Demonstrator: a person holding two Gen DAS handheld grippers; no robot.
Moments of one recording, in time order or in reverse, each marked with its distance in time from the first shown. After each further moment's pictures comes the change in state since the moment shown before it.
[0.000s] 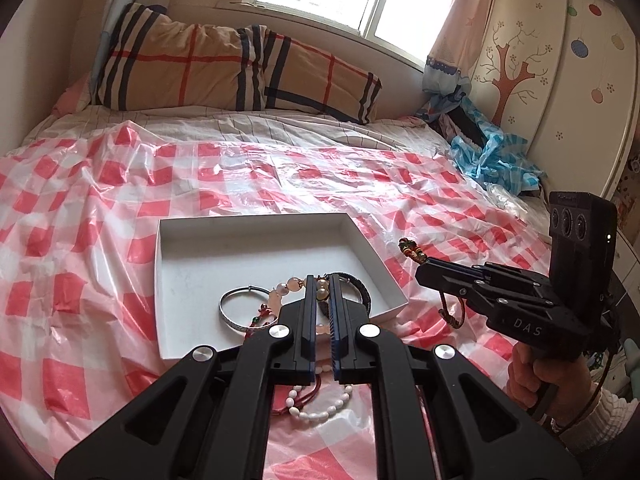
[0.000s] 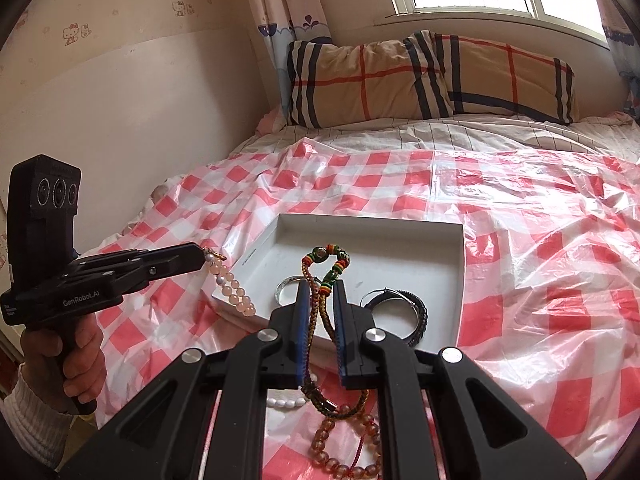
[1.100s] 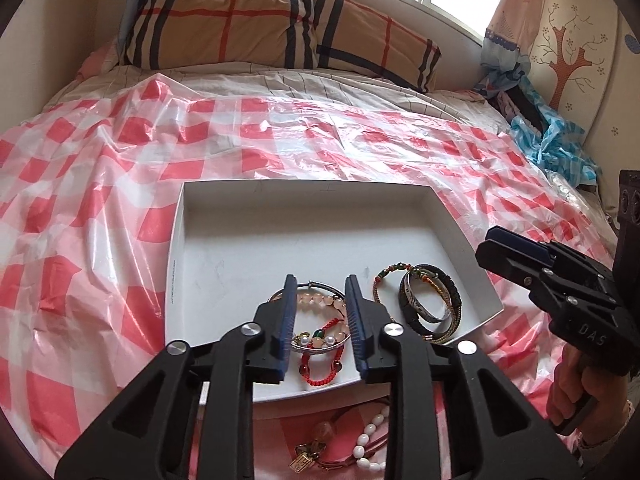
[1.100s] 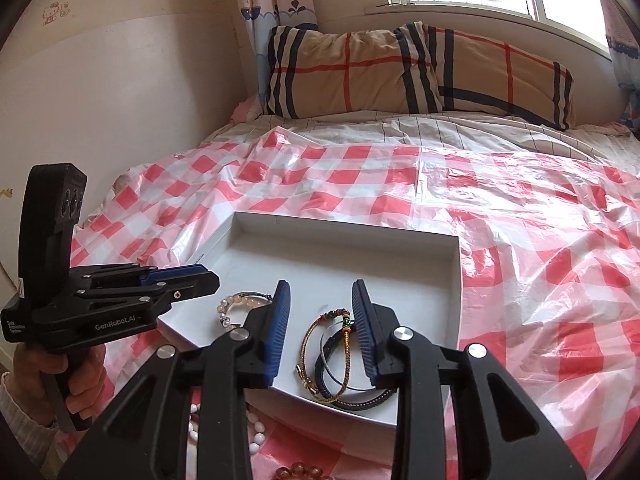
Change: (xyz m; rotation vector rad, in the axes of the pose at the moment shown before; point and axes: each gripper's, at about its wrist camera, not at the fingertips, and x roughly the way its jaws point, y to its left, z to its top) left arm 0.090 0.048 -0.006 -0.067 0.117 0.166; right arm 0.063 -0.022 0.007 -0.019 0.032 -0.092
